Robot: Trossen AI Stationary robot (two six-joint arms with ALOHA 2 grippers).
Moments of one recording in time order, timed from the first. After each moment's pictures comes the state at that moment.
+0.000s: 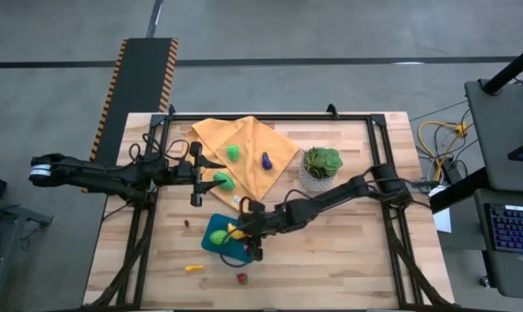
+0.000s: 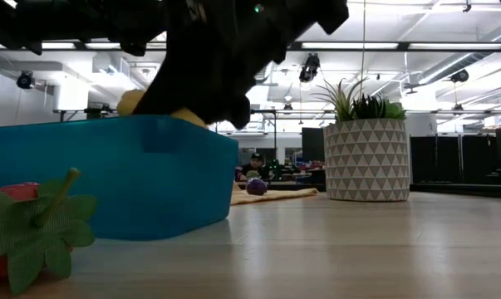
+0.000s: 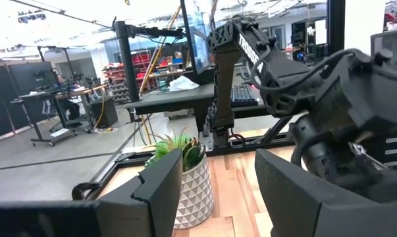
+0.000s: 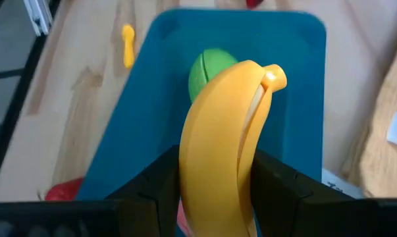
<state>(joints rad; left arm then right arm) 0.02 0.77 0.35 0.54 0.00 0.16 0.28 2.12 1.52 -0.13 0.07 0.34</state>
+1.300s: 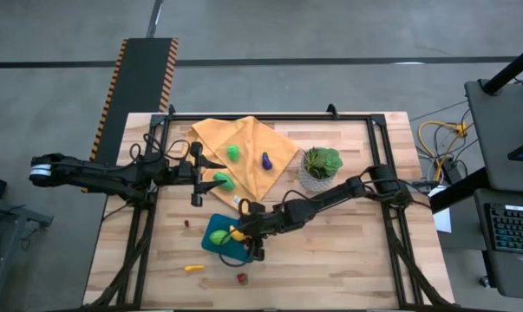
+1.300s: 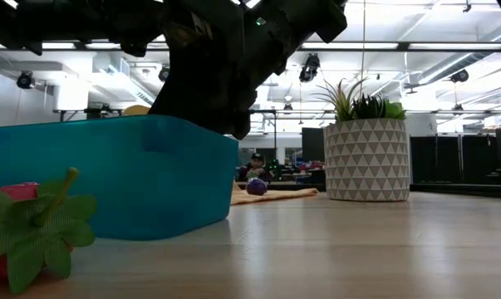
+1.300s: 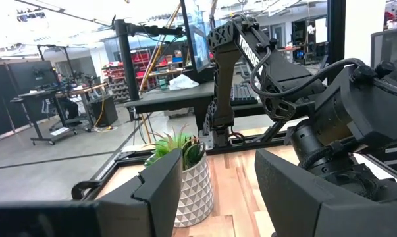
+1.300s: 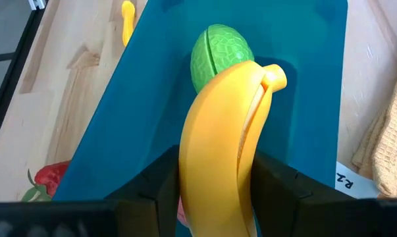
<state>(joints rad) 0.02 0.78 0.35 0.54 0.00 0.16 0.27 2.14 1.52 -0.15 0.03 0.31</state>
